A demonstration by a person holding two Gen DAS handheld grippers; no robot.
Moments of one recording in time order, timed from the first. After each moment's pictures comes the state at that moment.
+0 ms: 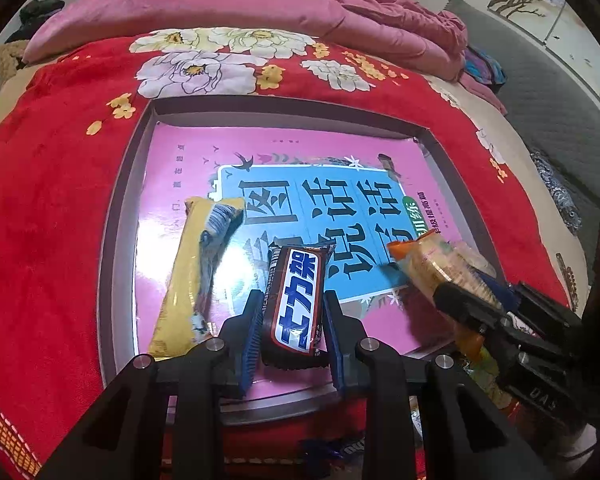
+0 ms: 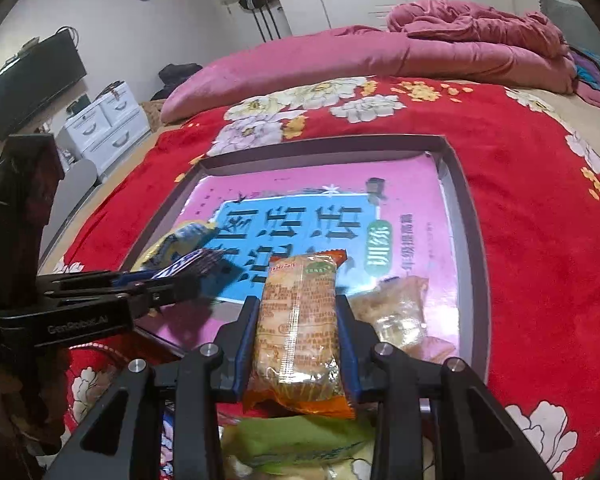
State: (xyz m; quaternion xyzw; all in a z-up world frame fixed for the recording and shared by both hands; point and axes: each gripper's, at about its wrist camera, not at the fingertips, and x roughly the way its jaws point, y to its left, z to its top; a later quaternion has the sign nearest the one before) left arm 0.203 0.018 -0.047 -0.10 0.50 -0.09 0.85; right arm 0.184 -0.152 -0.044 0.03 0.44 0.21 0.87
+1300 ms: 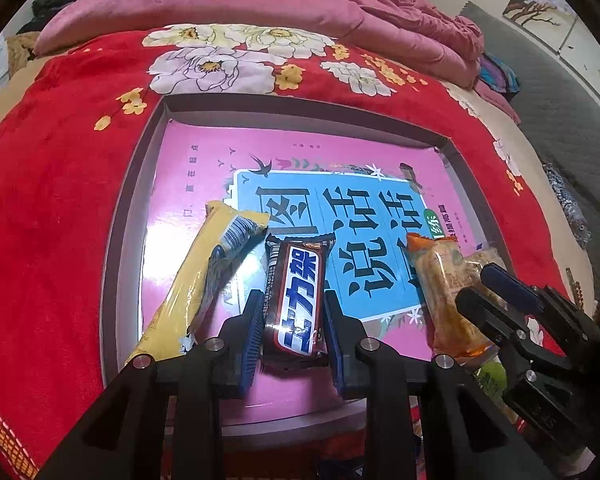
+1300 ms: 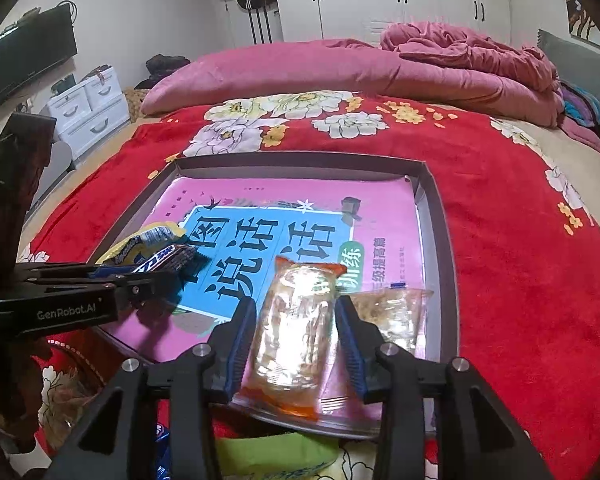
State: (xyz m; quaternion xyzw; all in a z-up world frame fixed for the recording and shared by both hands) left arm 0.213 0.022 -0.054 -0.11 0.50 -0.06 0.85; right arm 0.185 -0.143 -0.038 -0.03 0.42 0.18 0.89
